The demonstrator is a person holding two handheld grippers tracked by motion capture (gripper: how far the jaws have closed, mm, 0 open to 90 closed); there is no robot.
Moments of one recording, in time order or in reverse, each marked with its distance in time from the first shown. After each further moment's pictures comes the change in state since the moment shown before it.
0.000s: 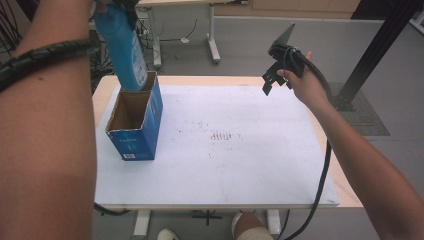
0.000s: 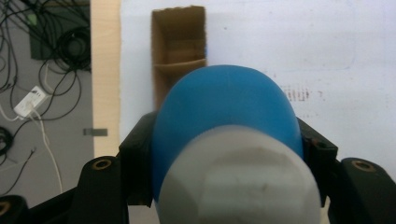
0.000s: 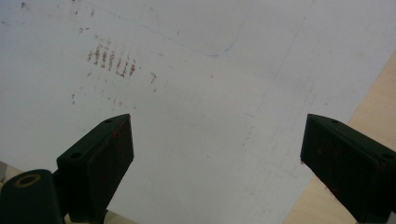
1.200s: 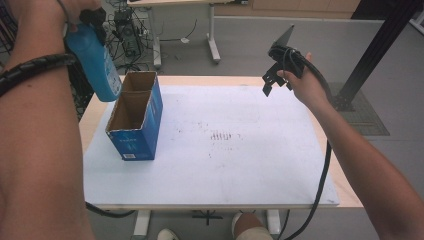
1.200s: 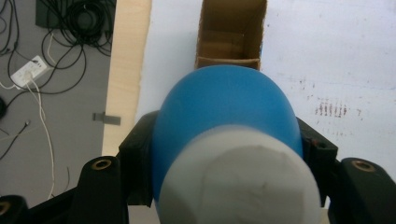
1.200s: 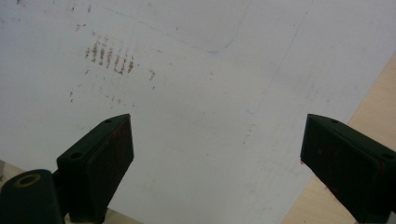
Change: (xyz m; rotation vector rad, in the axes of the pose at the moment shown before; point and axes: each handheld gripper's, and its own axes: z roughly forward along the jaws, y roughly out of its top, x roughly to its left) left arm 0.066 0.007 0.057 0.043 0.006 -0.132; right arm -0.003 0.003 0.004 0.017 0.004 0.007
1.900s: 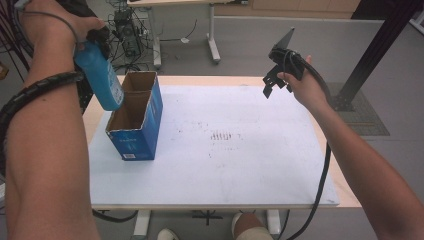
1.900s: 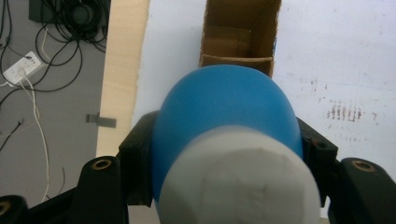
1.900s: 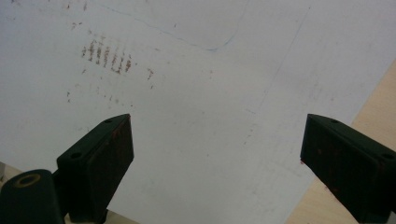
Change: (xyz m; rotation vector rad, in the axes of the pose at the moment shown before) left arm 0.007 0.001 0.039 0.014 -0.005 -0.008; right arm -0.005 0.000 0.009 0.005 0.010 0.006
